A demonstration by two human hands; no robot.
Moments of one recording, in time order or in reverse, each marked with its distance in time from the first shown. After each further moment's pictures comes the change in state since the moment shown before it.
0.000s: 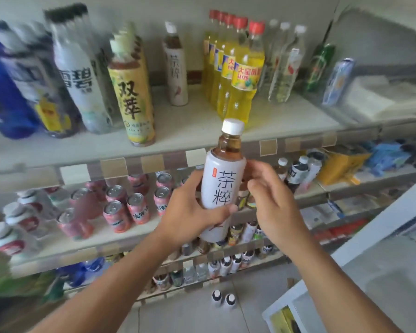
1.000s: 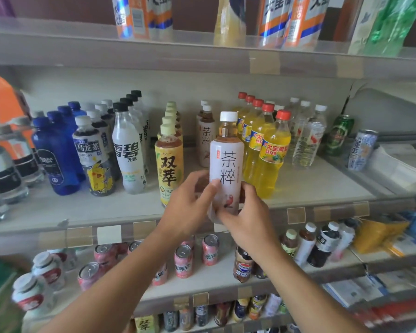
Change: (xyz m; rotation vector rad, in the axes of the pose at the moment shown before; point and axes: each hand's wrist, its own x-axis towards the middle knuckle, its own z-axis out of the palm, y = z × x) left_hand 0.090 0.048 -0.082 0.179 0.273 0.115; right_hand 0.111 -0.037 0.064 -0.129 0.092 0.019
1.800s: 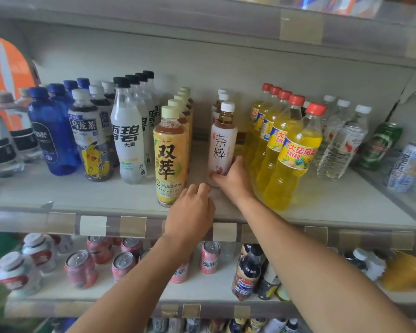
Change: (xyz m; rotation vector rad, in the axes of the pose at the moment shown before) left_hand 0.035 -0.080 0.057 0.753 0.183 0.082; right_hand 0.164 0.073 0.074 -0.052 -0.052 -0.011
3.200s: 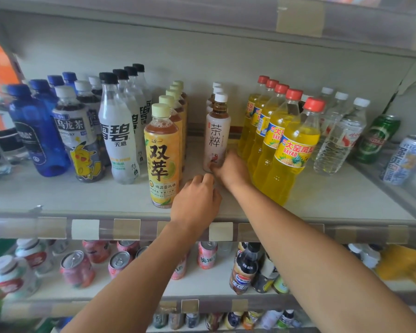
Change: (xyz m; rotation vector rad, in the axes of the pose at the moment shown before) left_hand 0.026 0.017 0.002 0.016 -0.087 -0.044; right_hand 0.026 -0.008 -0.003 -0.284 -0.039 0.058
